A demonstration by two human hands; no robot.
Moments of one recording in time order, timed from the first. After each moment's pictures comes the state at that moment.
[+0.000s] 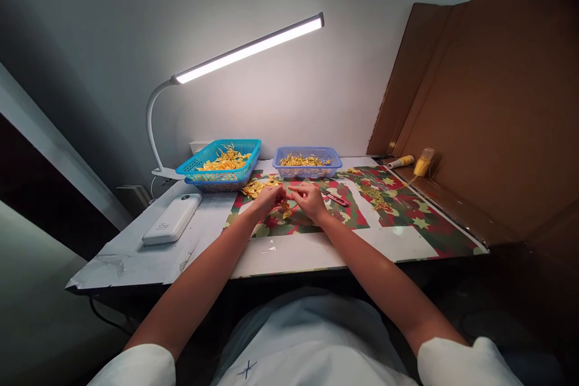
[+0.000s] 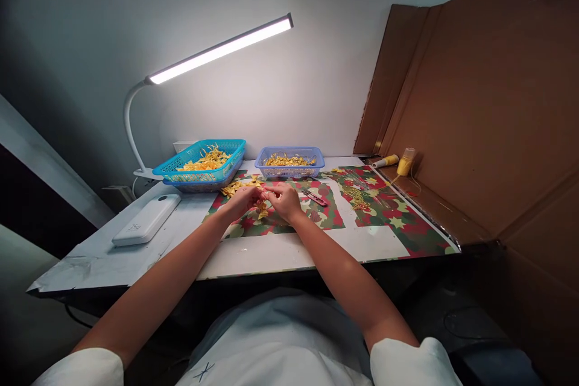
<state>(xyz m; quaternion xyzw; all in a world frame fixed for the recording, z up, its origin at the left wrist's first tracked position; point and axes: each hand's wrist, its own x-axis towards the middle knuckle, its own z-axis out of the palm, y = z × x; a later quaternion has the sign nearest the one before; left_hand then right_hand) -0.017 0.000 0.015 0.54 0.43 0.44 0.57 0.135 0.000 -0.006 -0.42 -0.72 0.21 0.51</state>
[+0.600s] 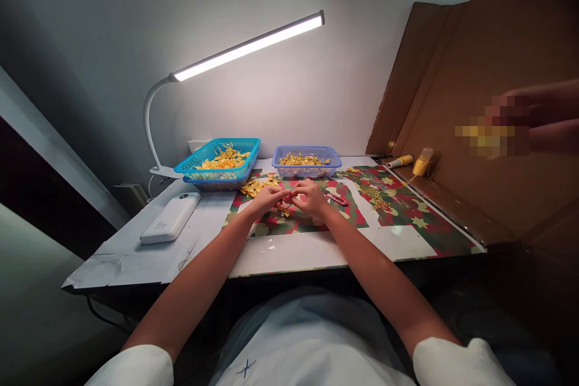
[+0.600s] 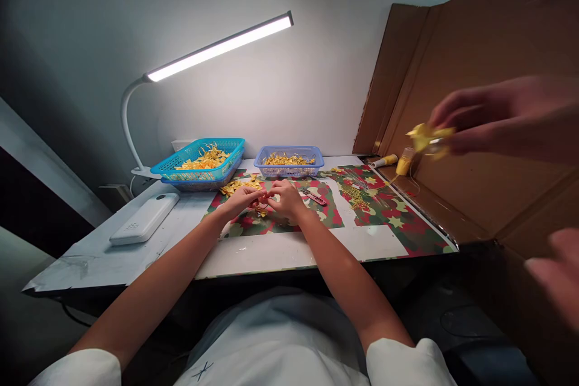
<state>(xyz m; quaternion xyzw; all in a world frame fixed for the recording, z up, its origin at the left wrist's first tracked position) -0.024 -0.002 0.016 0.66 0.45 0.38 0.47 0.151 -0.002 0.005 -0.34 -0.83 0.10 0.43</state>
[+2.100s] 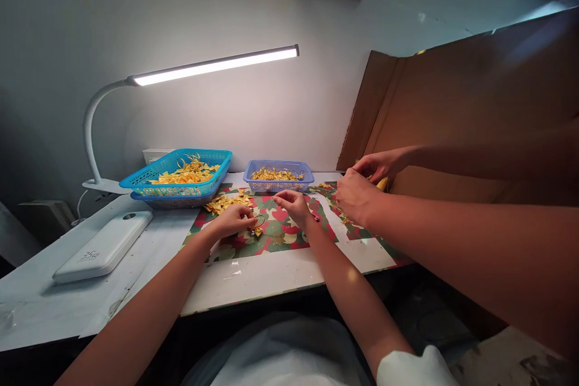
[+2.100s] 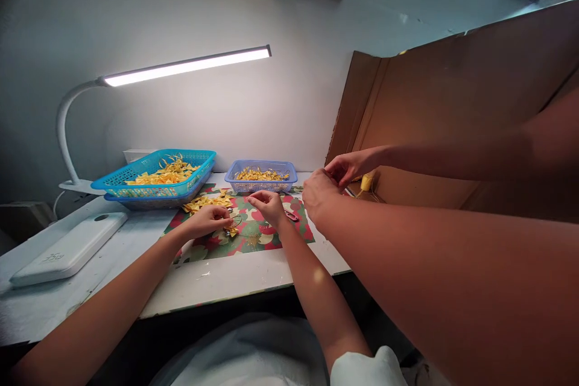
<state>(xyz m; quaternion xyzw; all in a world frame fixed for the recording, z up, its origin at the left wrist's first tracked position) -0.041 0.011 0.012 0.81 0.47 0.23 0.26 0.167 -0.001 0.026 -0.37 -0.64 0.40 0.55</state>
